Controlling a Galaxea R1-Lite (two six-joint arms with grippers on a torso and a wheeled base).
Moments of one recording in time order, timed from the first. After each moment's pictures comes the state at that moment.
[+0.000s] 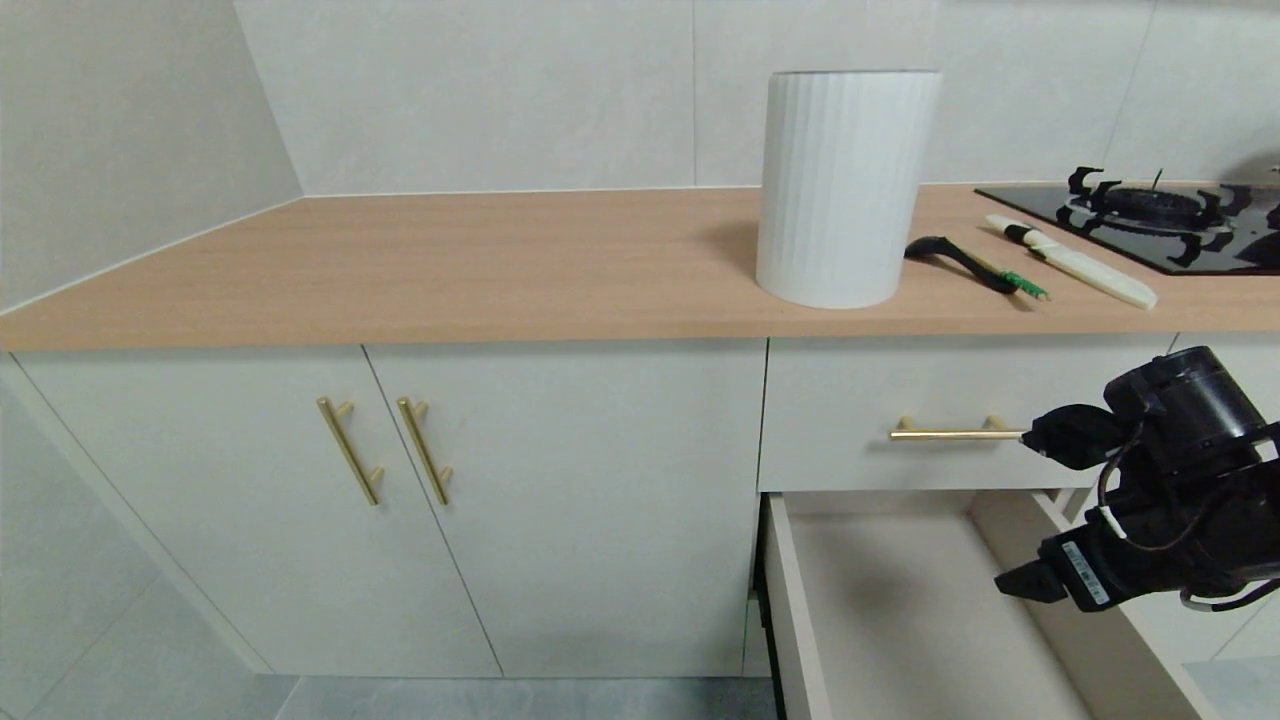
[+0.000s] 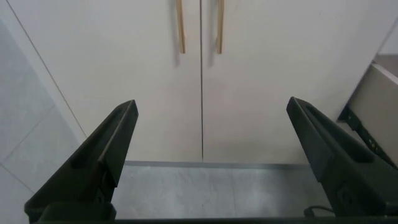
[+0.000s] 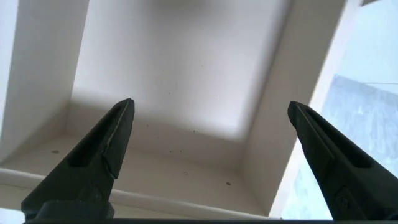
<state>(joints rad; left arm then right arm) 0.00 0.00 0.00 0.00 0.03 0.00 0.25 1.58 -0.85 0.25 -0.13 -0.08</state>
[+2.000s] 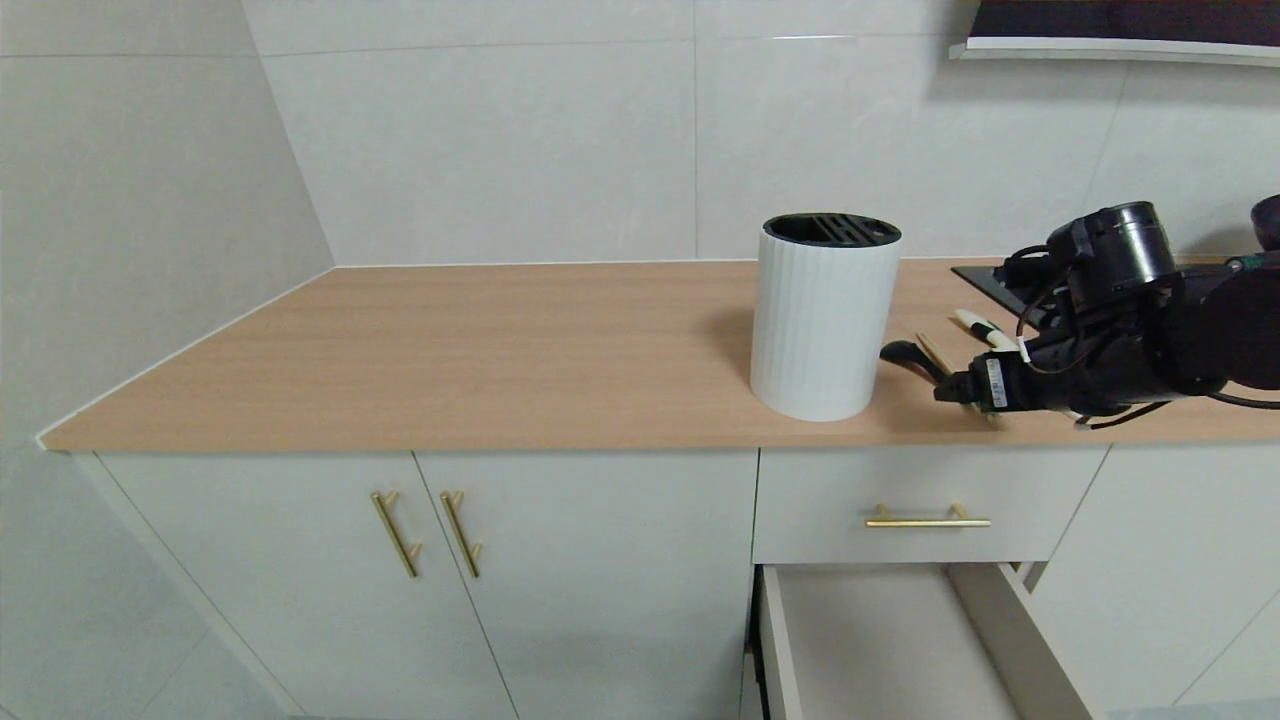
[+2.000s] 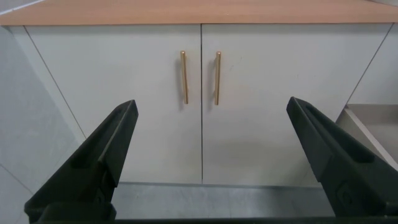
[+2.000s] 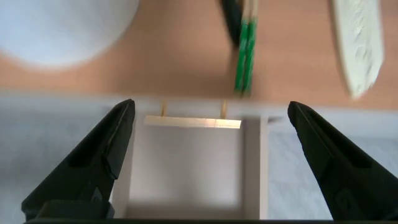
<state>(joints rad) 0.00 0.00 0.00 0.00 0.03 0.00 0.21 1.81 -1.31 0.16 -0.22 0.09</state>
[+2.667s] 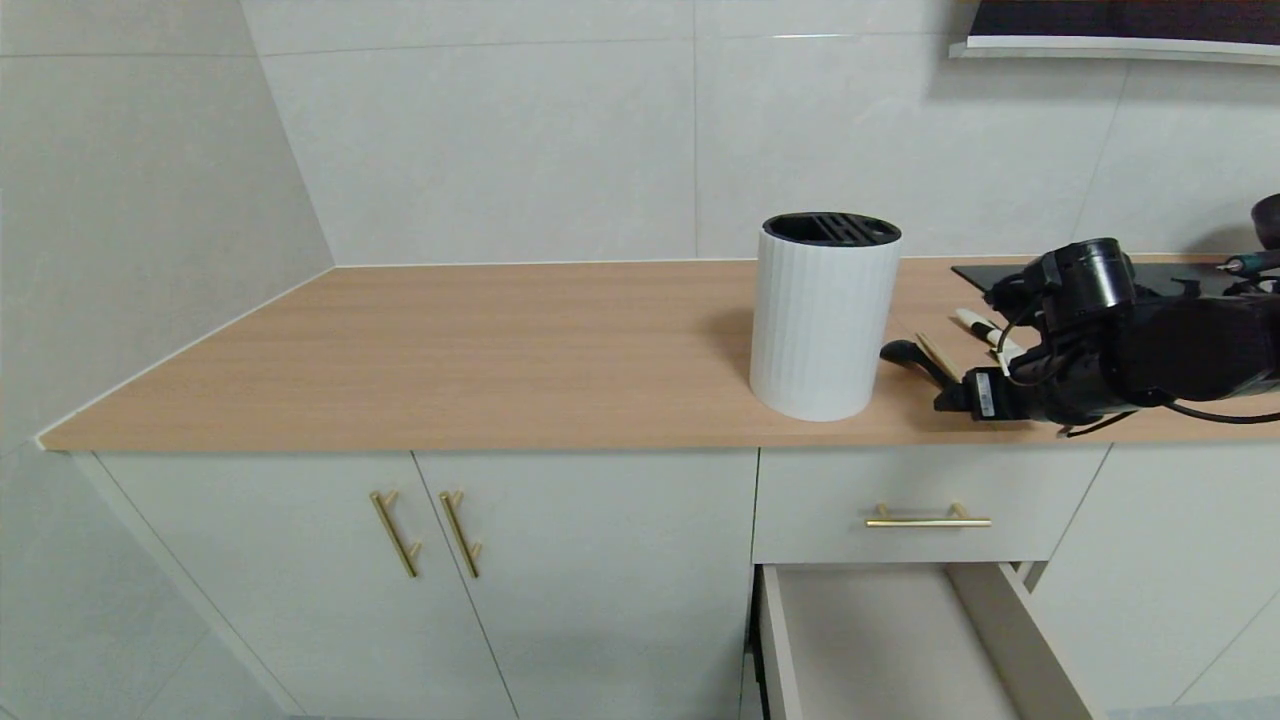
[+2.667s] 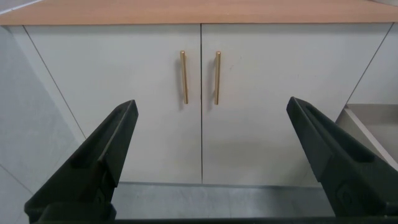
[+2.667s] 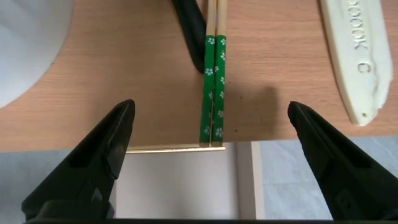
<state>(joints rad) 0.00 0.00 0.00 0.00 0.03 0.00 0.15 1.93 -1.33 0.09 -0.21 0.09</state>
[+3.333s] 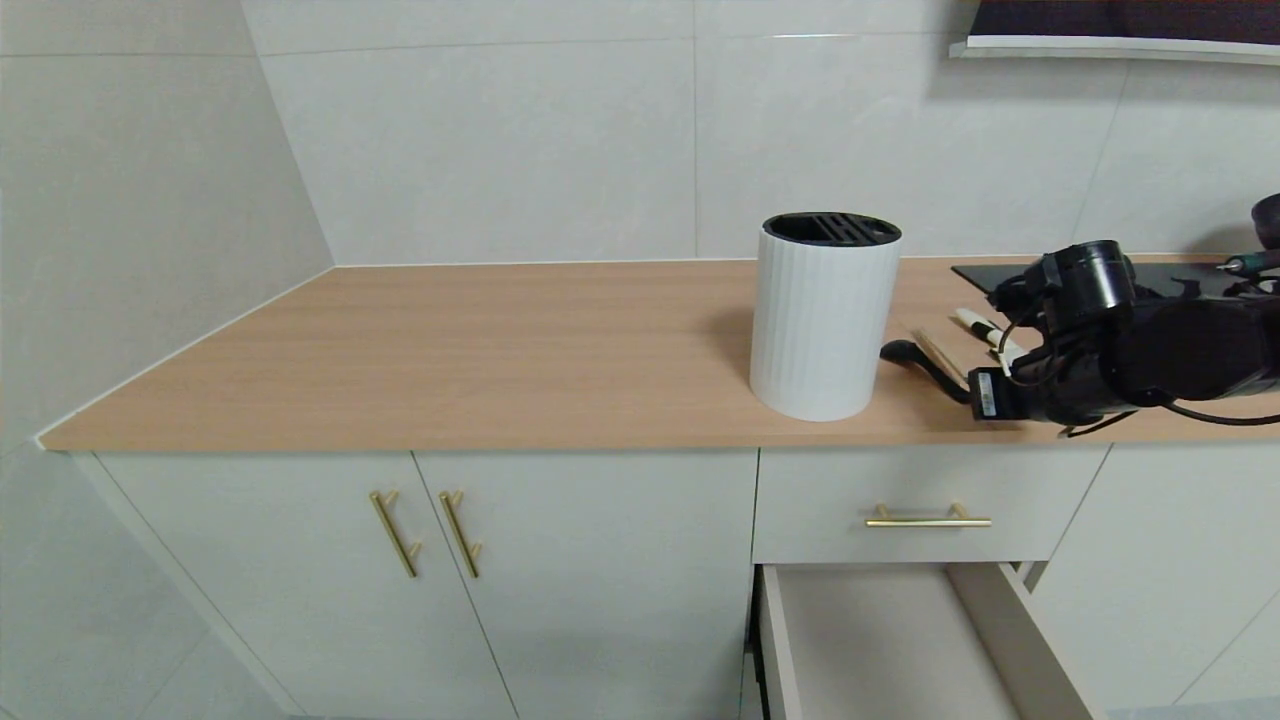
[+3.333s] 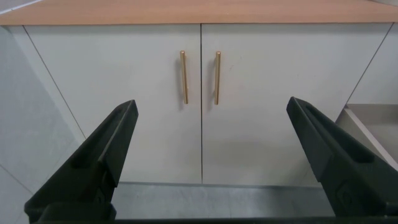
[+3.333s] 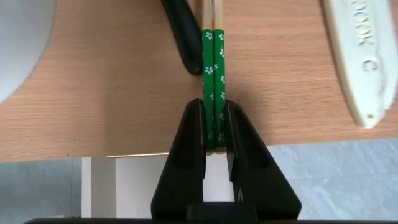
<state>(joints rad) 0.00 0.00 0.00 0.00 0.03 0.00 0.15 1.94 -1.34 0.09 -0.22 0.10</state>
